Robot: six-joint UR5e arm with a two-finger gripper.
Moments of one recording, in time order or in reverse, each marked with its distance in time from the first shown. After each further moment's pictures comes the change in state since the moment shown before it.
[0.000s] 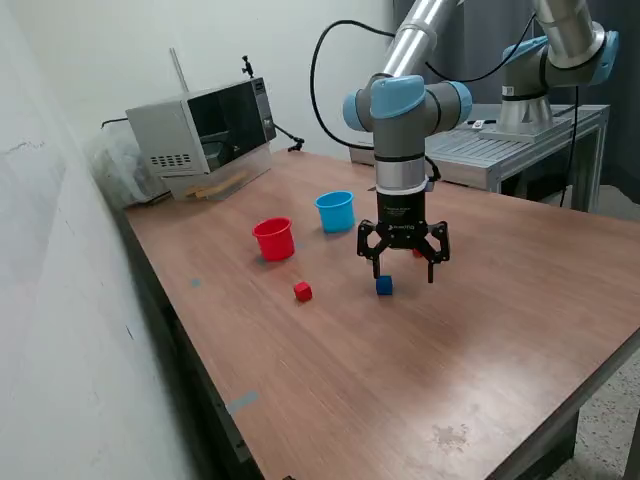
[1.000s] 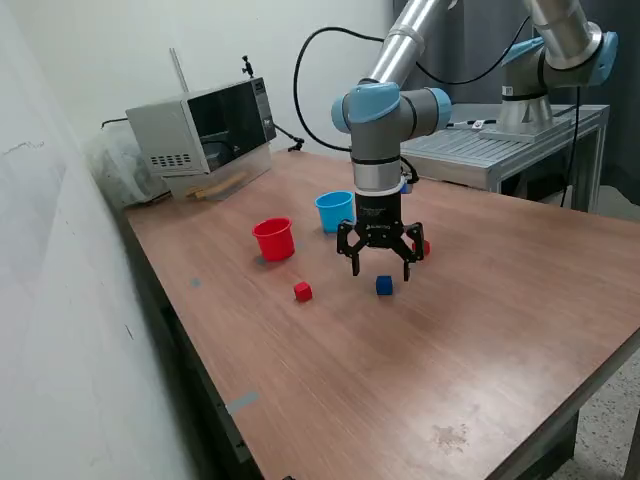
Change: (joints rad) arm -0.053 0.008 0.002 -0.021 -0.006 -0.029
